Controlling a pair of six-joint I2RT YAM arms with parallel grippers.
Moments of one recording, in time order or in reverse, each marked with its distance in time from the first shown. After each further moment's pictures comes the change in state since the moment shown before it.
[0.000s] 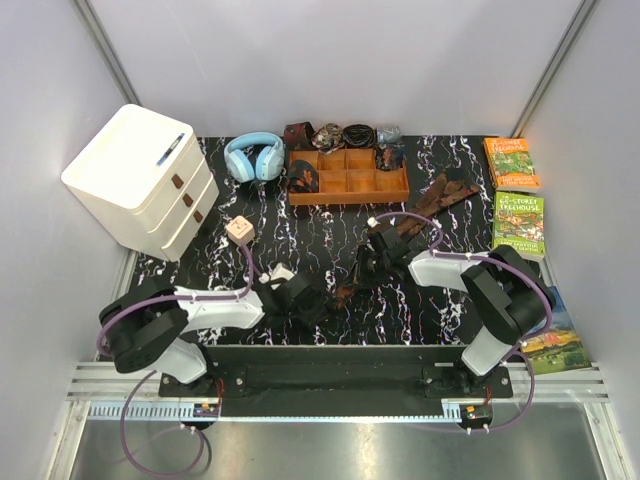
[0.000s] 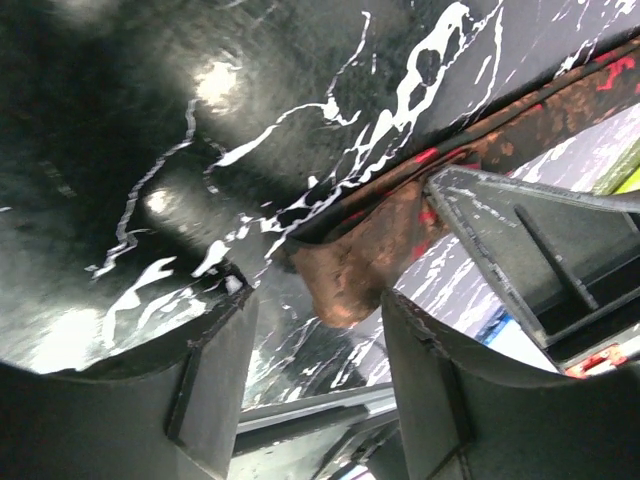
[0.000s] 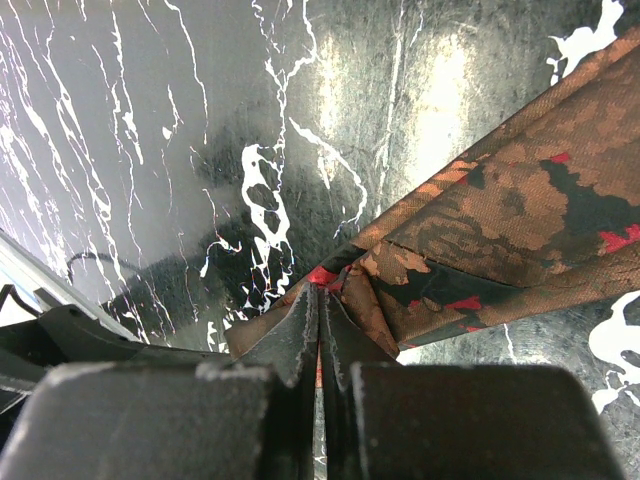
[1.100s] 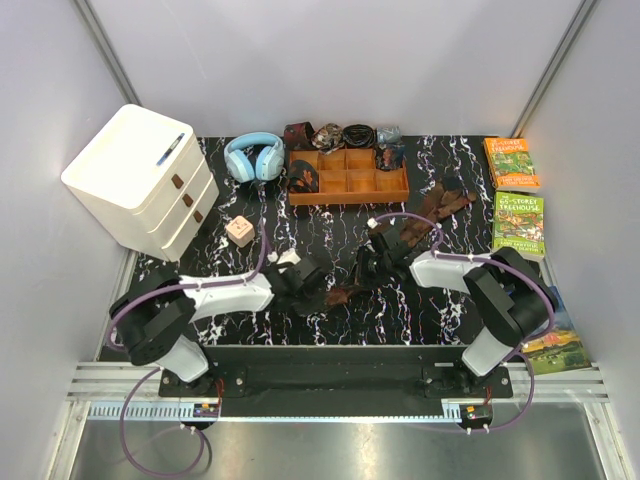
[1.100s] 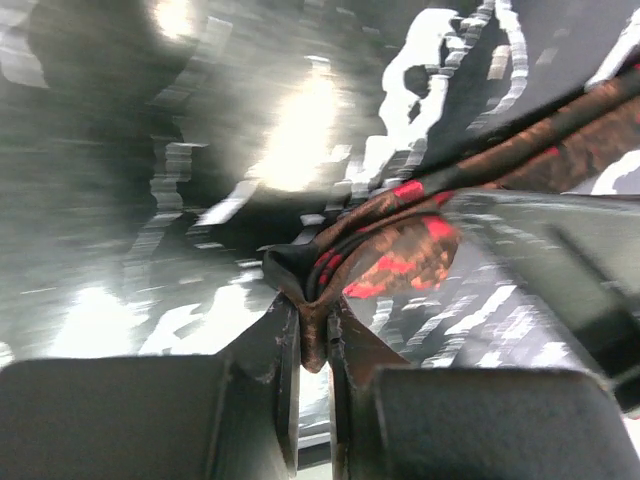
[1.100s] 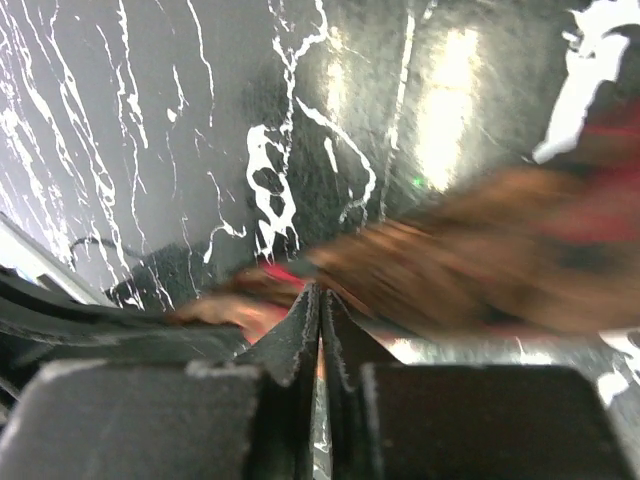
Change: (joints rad) left arm 0.068 0.098 0.170 -0.195 0.053 0.344; right arm -0.001 -0.011 -0.009 0.002 -0.029 -0.006
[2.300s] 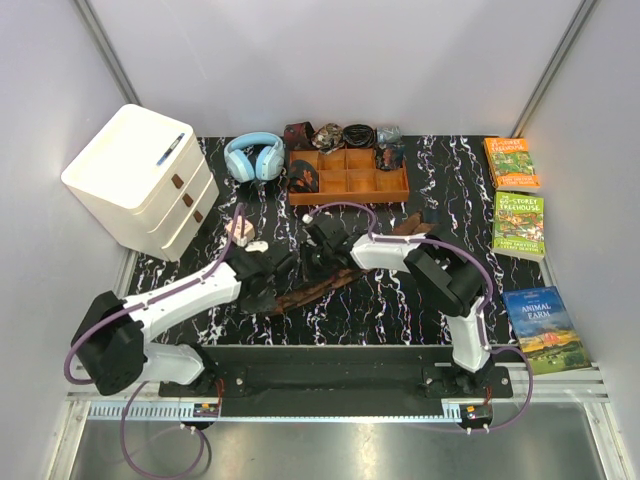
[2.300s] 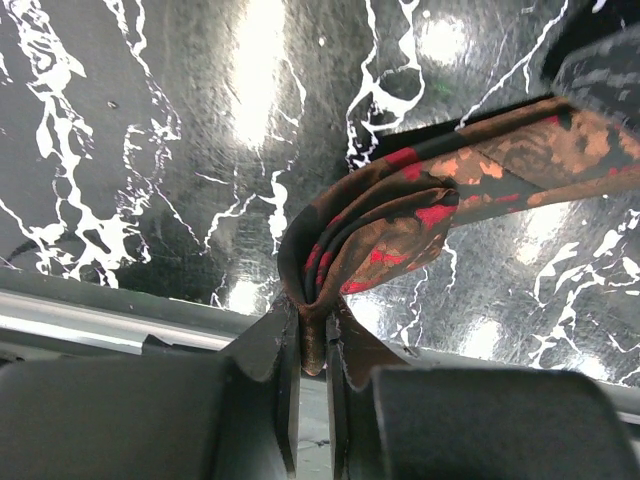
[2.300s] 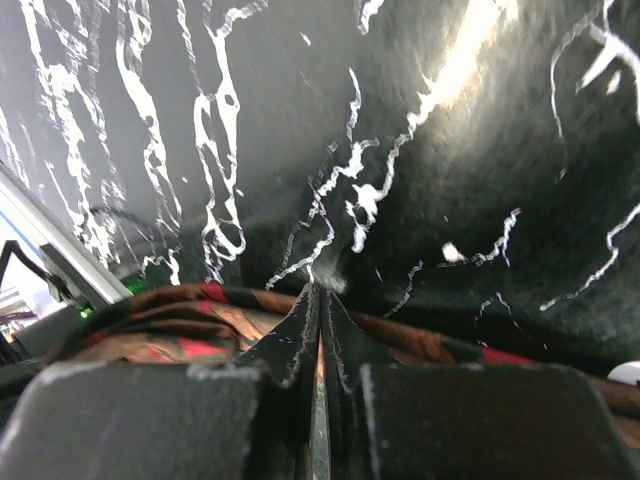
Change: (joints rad) left arm 0.143 -0.243 0.092 -0.715 -0.161 0.480; right arm 0.219 0.377 0.511 -0.152 -0.029 -0.043
